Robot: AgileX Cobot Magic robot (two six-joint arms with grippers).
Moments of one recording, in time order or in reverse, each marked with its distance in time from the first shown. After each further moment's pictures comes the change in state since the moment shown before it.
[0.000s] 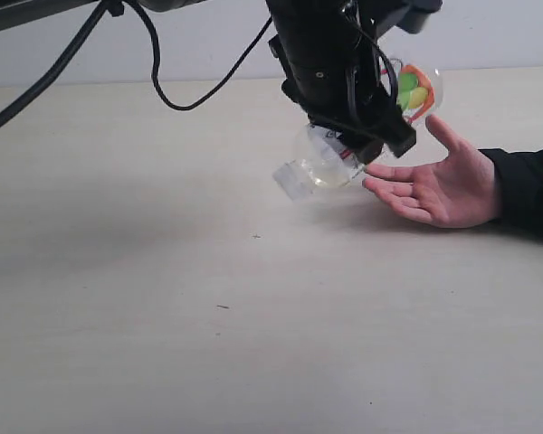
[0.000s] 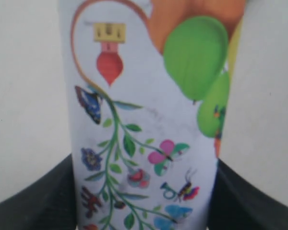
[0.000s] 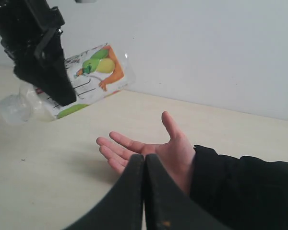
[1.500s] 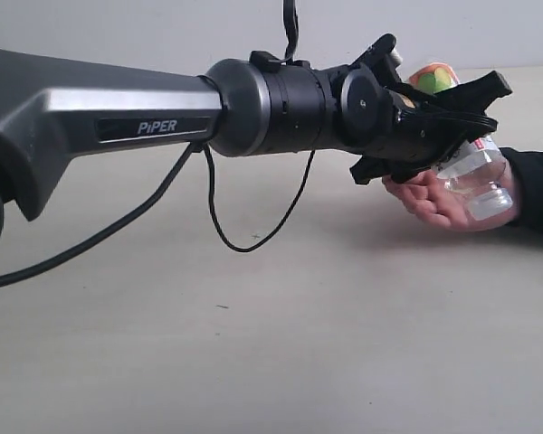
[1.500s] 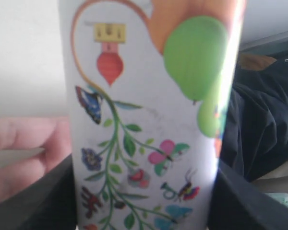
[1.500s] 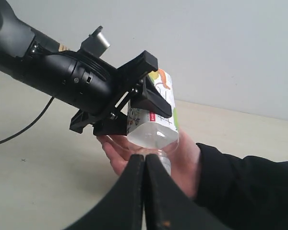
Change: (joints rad) left arm -0.064 0.146 0.221 -0.622 -0.910 -0.604; right arm 0.000 0.000 0.000 0.000 0.000 0.000
